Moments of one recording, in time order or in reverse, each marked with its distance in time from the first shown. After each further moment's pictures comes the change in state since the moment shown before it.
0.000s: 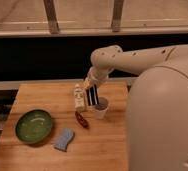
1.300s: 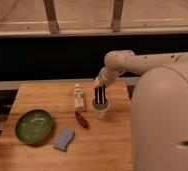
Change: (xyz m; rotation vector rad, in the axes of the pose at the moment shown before) arm -0.001 -0.053 0.024 -0.037 -0.033 0.106
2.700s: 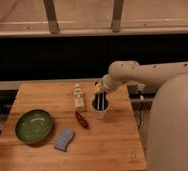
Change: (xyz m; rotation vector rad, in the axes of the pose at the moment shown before) arm 0.035 0.010 -0.002 -0.070 -0.052 0.036
